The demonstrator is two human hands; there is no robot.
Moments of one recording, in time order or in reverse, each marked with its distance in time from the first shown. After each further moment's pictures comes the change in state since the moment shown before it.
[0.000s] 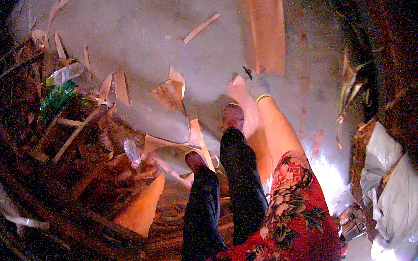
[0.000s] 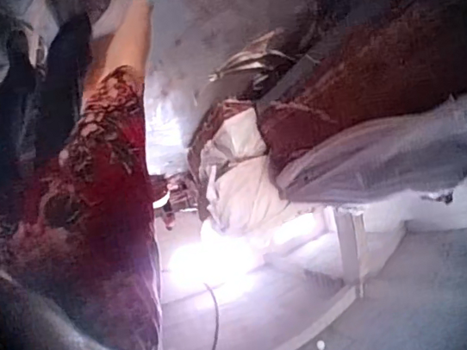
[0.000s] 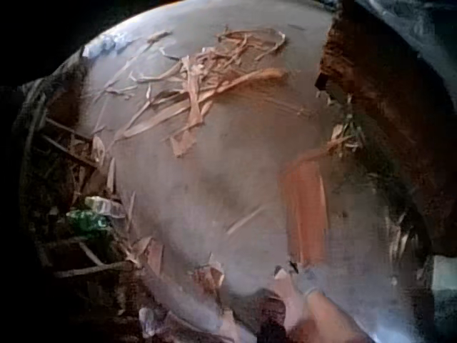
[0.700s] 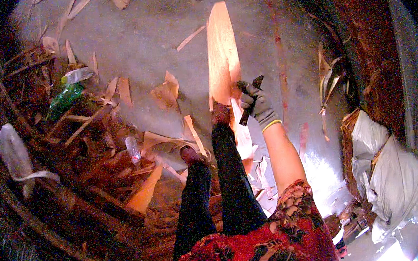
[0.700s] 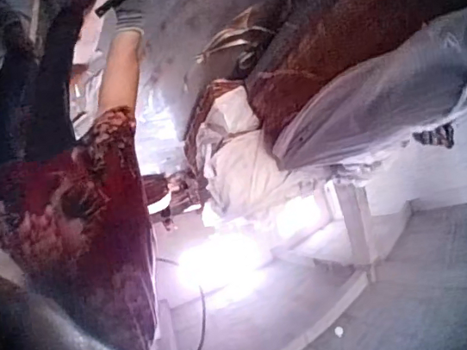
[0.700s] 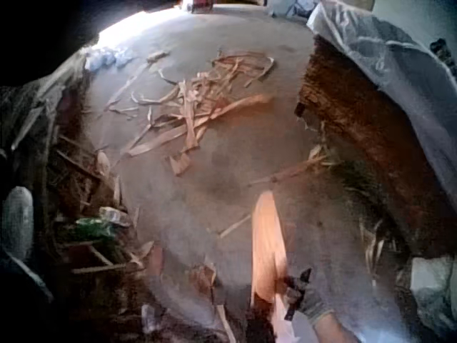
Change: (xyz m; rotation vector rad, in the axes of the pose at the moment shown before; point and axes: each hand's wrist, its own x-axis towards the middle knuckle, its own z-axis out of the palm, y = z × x) left_hand -0.003 0.021 -0.048 0.022 0.082 0.126; right_hand -0.134 -0.015 -0.116 2.122 -0.769 -0.090
